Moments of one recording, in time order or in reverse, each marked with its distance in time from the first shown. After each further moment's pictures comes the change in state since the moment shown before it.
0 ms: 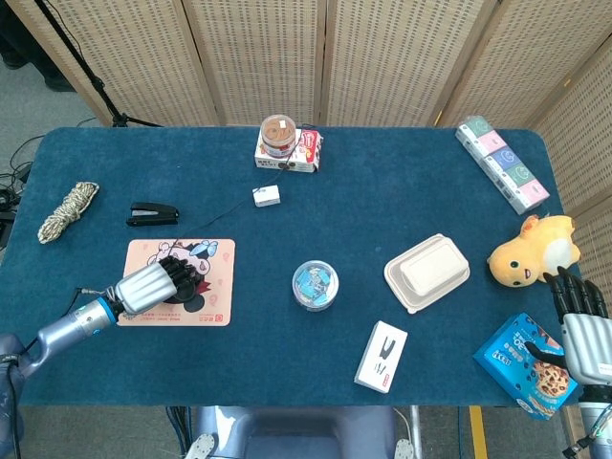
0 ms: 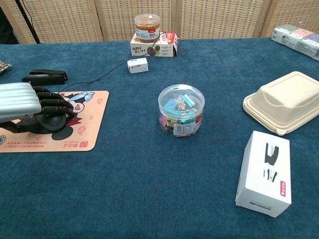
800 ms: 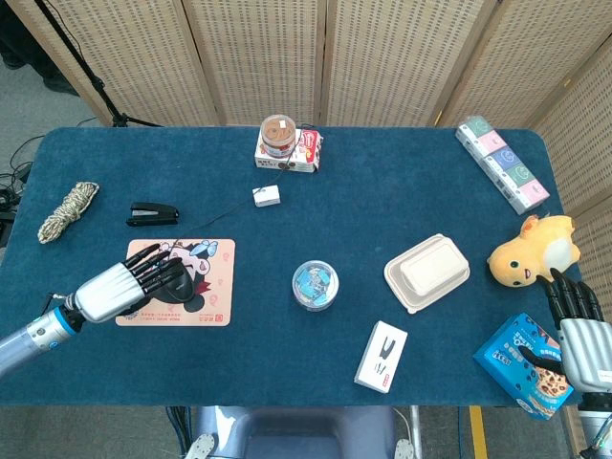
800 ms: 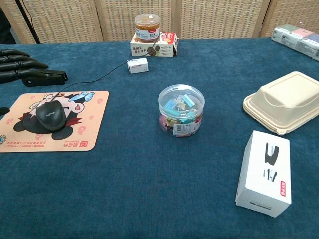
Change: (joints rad) left arm 0.080 0.182 -0.048 -0.183 -0.058 0.281 -0.065; right arm -0.017 0.034 -0.025 -0.044 -0.084 0.047 0.050
